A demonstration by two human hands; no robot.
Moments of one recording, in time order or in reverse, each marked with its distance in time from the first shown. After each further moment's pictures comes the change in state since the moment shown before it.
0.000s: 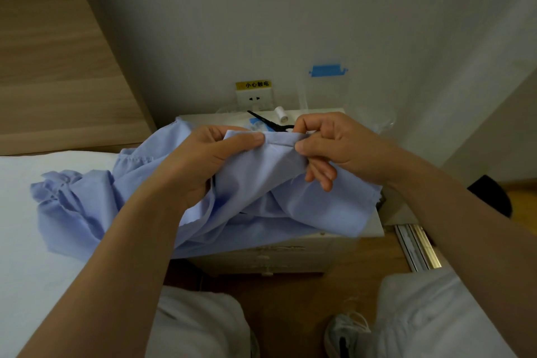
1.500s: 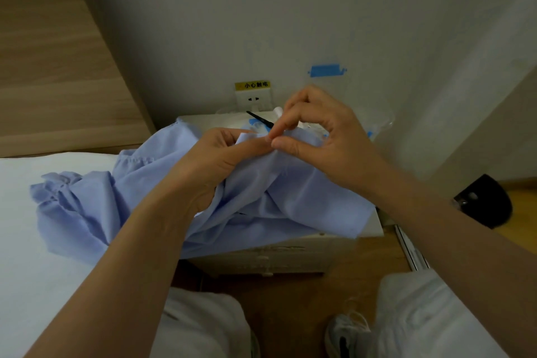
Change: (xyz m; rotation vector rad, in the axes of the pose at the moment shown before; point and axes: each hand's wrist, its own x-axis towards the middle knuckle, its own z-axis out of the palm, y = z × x) left_hand 0.000 0.003 0.016 0.062 0.014 0.084; right_hand 0.006 0.000 0.016 -0.459 0.397 -0.502
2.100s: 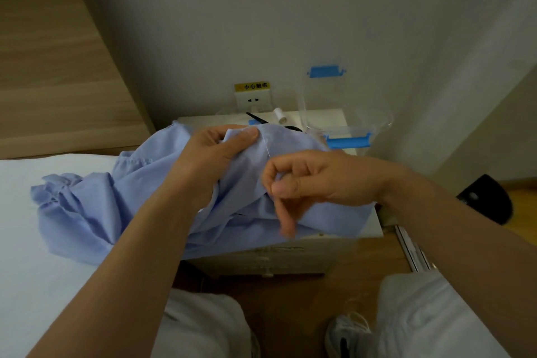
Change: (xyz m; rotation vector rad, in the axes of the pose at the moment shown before) left_hand 0.005 -0.010 -0.003 -0.075 0.170 0.023; right_hand -0.009 -0.003 -0.007 0.700 -0.897 0.549
